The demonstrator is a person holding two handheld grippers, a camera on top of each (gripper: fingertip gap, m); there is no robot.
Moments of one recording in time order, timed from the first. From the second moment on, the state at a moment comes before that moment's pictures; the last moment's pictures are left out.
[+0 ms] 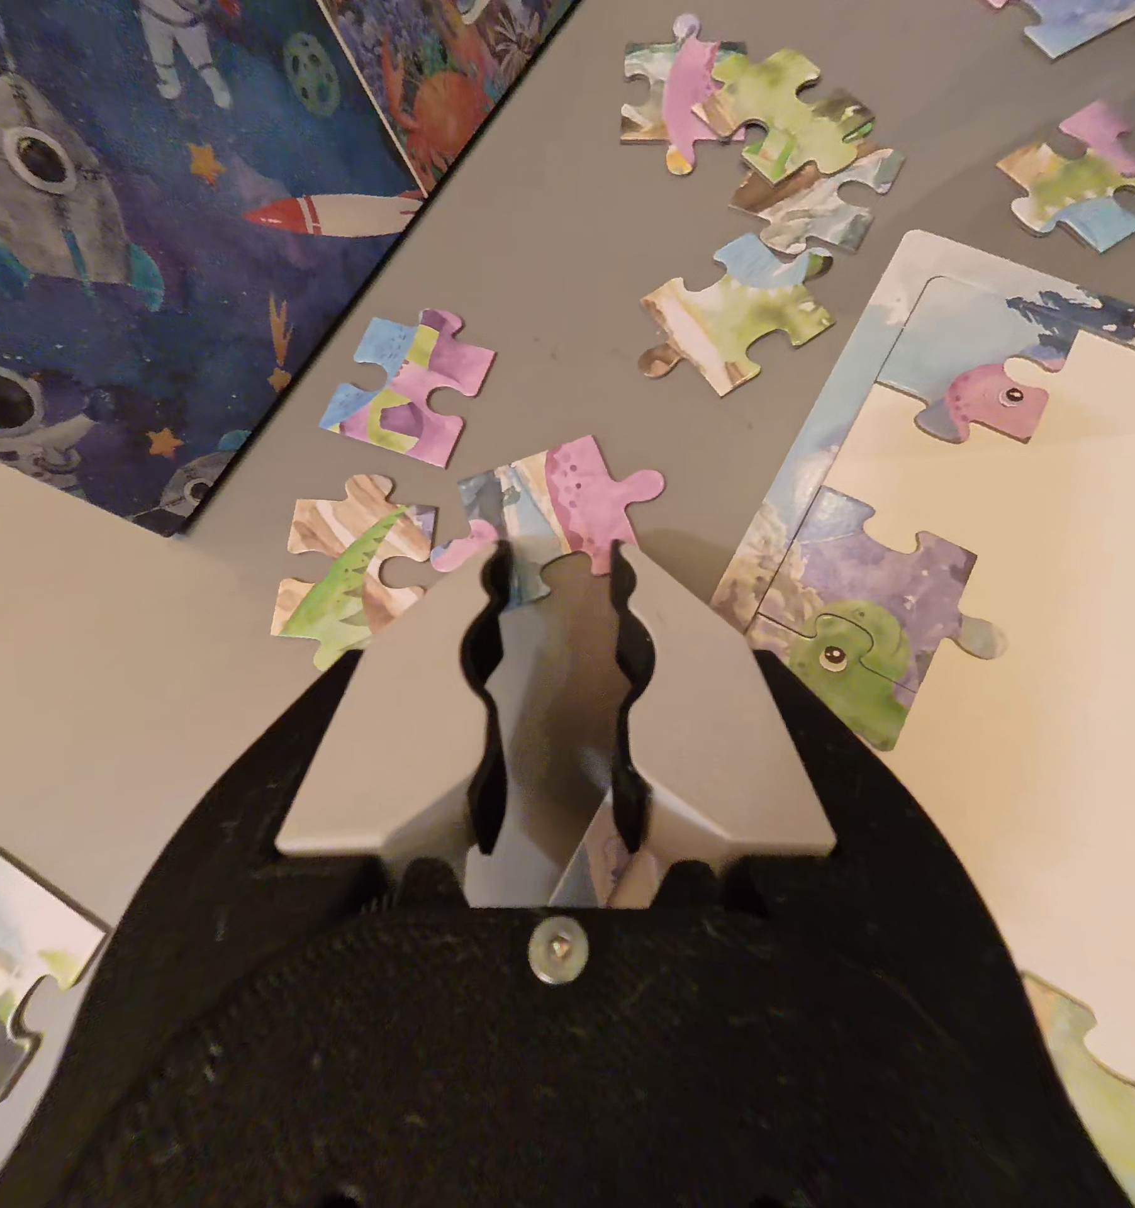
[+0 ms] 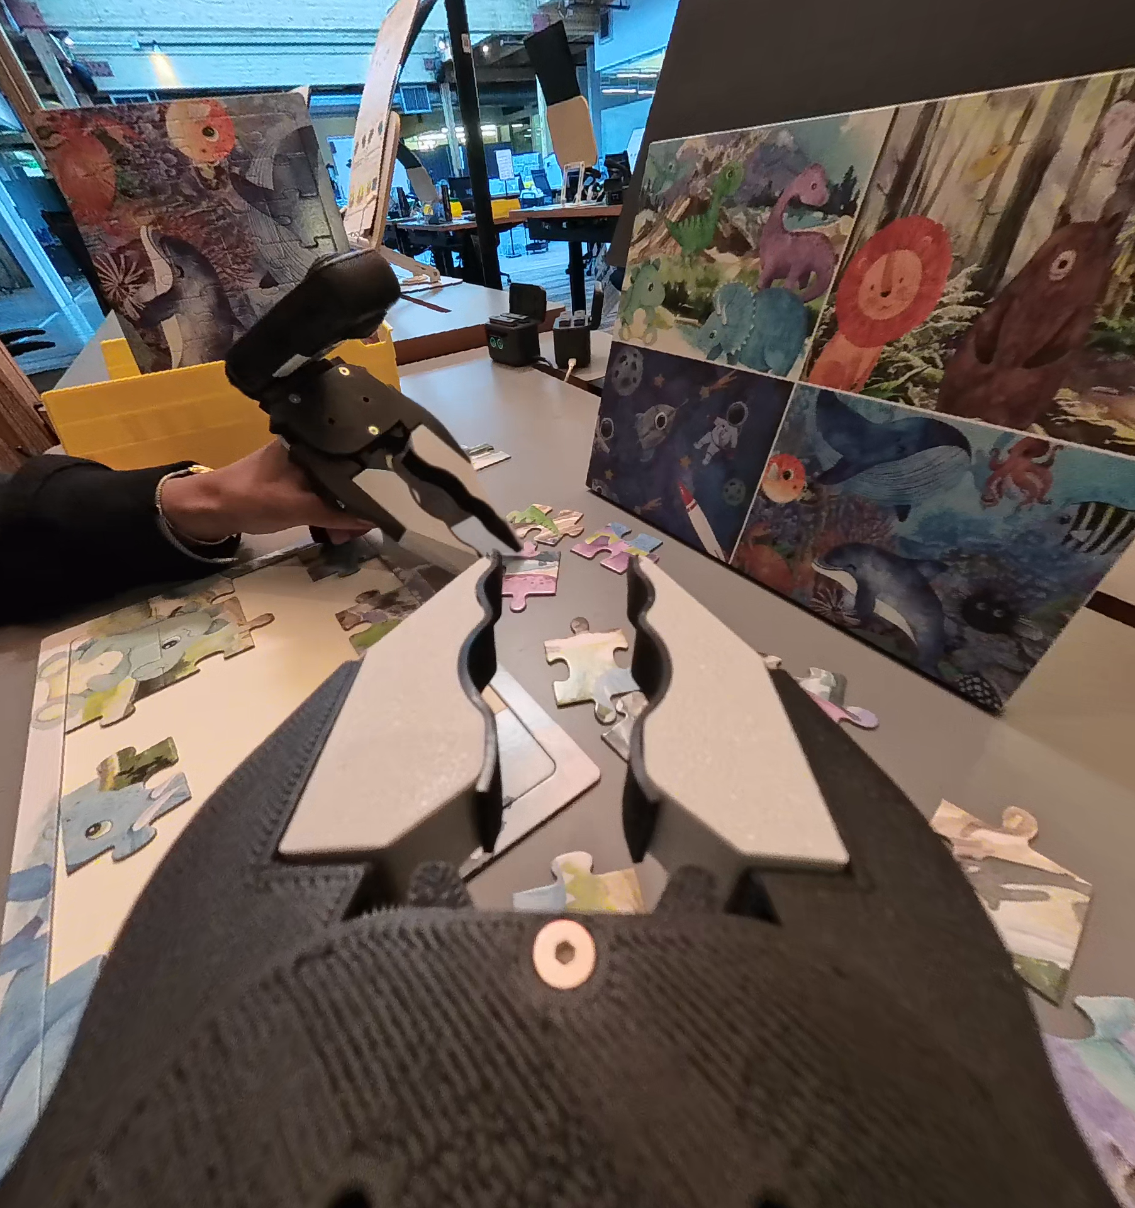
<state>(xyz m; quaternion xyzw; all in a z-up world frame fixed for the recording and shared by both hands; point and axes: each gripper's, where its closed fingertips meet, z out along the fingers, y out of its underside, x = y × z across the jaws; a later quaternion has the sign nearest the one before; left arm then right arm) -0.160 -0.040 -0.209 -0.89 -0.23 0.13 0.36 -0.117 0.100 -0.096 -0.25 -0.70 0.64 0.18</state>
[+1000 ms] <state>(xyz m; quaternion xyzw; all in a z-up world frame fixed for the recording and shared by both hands) -0.152 -0.037 -0.211 -0.89 -0.24 0.12 0.36 -0.117 0.097 -0.099 -0.25 -0.71 0.63 0.18</state>
